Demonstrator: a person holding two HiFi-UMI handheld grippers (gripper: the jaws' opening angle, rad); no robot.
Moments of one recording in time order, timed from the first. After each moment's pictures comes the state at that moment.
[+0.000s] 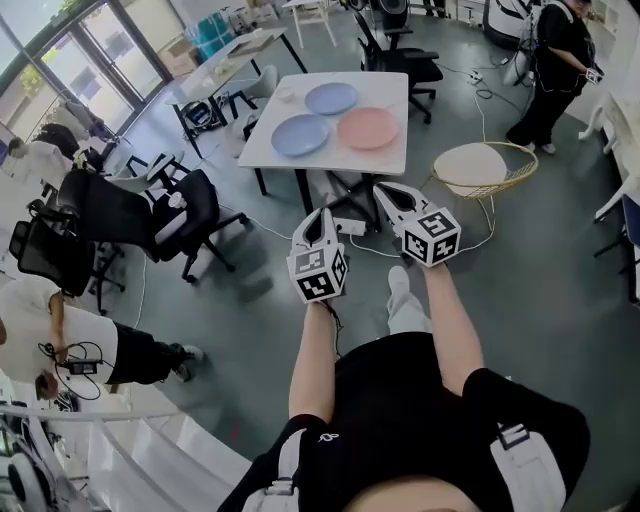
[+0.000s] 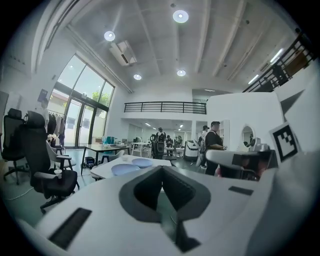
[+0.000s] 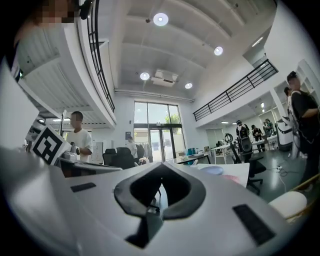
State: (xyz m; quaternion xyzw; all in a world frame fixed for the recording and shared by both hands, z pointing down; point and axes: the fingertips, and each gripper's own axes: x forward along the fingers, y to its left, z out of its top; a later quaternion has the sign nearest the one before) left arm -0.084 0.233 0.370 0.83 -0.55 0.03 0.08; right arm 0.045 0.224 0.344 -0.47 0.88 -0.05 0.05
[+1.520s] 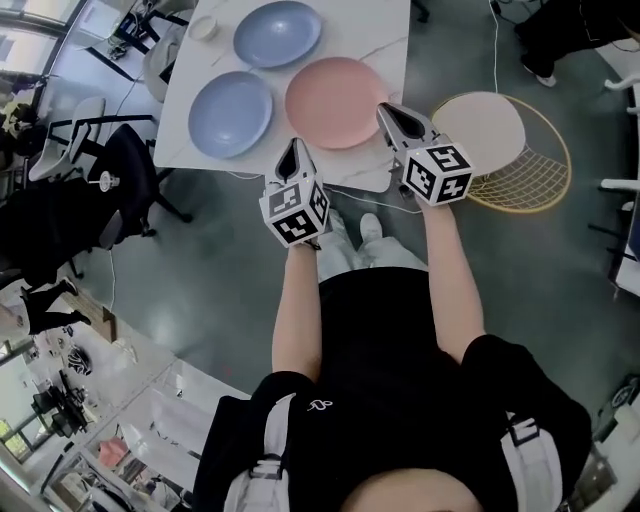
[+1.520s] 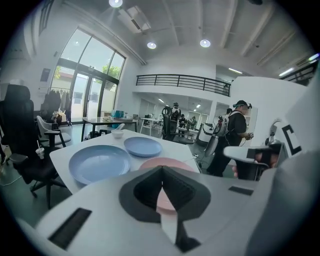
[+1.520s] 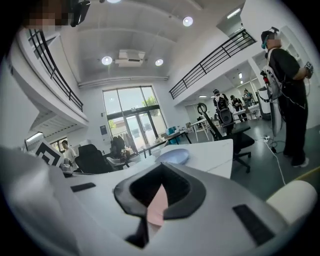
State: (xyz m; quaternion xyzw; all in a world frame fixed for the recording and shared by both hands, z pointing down) left arm 0.039 -0.153 0.480 0.77 -0.60 0.11 0.21; right arm 0.218 -0.173 0.451 -0.51 0.83 -0.21 0.01
